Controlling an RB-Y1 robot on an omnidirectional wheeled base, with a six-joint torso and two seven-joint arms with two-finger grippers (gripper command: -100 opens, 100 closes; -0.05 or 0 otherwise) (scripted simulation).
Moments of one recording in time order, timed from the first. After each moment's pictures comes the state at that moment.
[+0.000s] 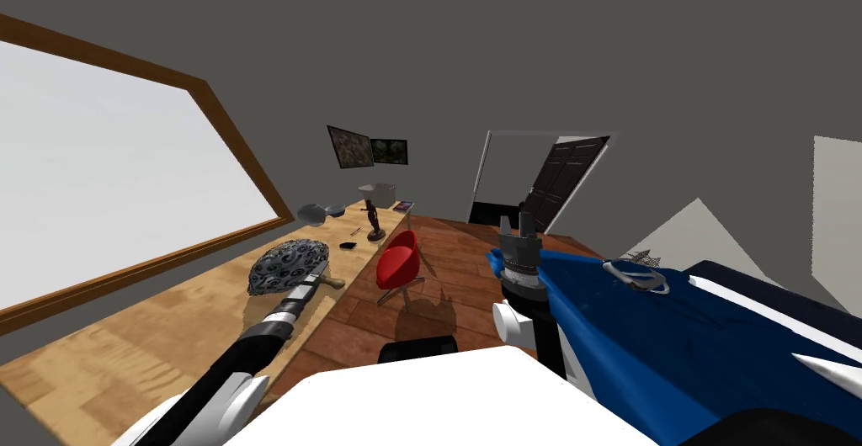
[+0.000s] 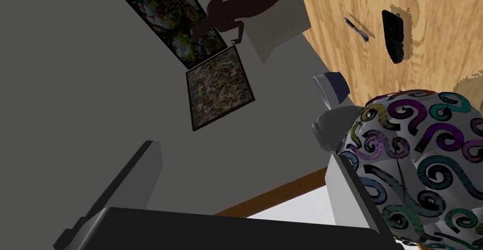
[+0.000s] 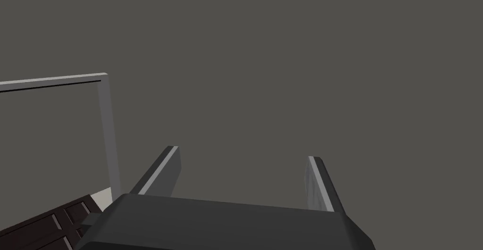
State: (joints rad) left arm 0.61 0.42 0.15 -2.00 0.19 -0.02 -0.24; right arm 0.47 0.03 -0.03 -2.36 0.08 -0.59 0.04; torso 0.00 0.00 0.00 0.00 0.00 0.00
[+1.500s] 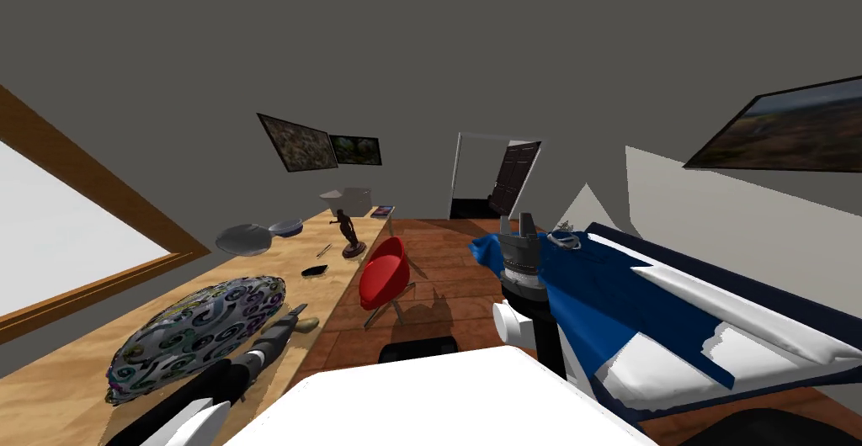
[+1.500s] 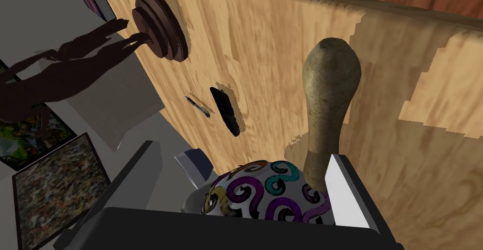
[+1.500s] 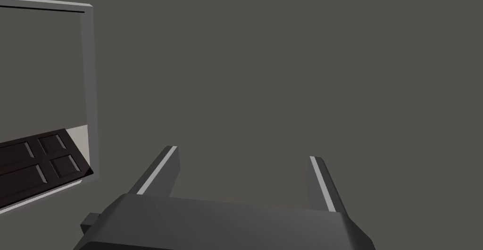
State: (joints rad) left arm 0.63 0.56 0.16 -1.78 0.50 0.37 -0.24; right arm 0.47 0.03 -0.03 -2.36 0.08 -0.59 0.04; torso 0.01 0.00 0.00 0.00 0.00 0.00
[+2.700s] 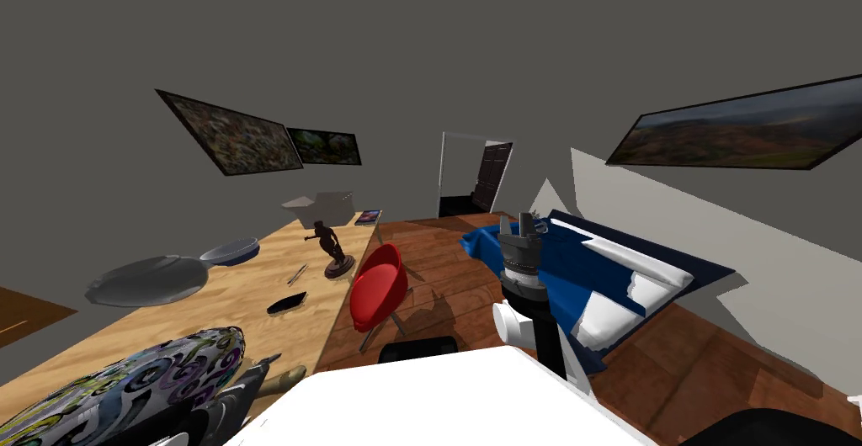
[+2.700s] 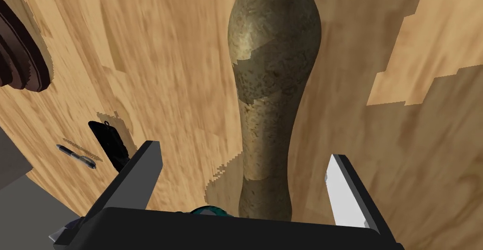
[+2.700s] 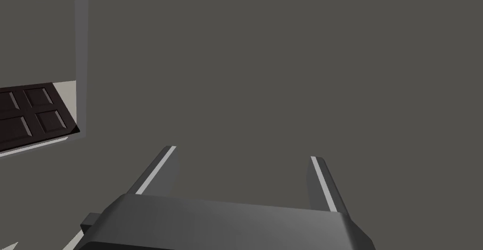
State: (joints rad) left arm 0.66 0.63 0.16 -1.63 0.72 0.65 -0.20; right arm 0.47 0.03 -0.03 -2.36 0.08 -0.59 0.04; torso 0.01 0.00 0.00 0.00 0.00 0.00
